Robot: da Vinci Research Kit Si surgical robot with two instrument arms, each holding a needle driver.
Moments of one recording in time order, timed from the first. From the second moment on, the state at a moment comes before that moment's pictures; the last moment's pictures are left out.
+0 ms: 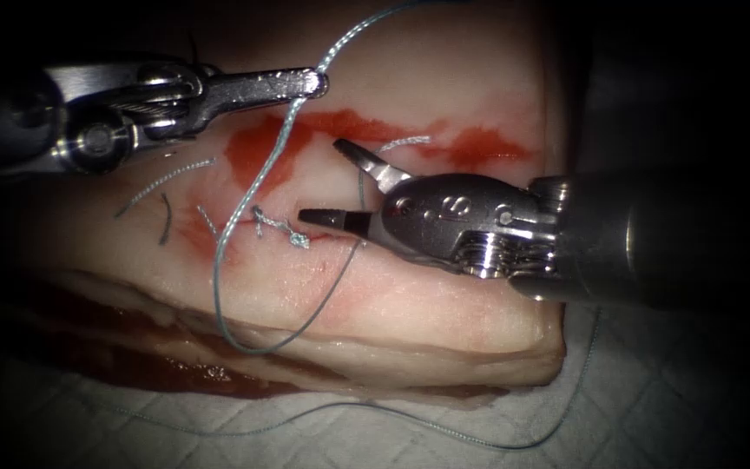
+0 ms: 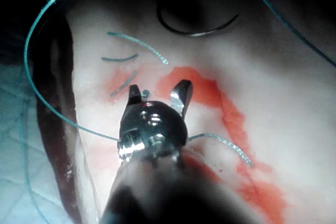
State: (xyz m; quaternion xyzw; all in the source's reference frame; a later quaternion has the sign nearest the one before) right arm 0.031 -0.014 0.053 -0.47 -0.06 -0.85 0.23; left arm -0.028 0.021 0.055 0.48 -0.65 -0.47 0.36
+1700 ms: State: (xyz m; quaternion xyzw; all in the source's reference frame) right arm 0.028 -0.013 0.051 -0.66 -0.03 -0.59 0.47; left arm -0.024 0.011 0.068 0.22 -0.67 -0.52 0.49
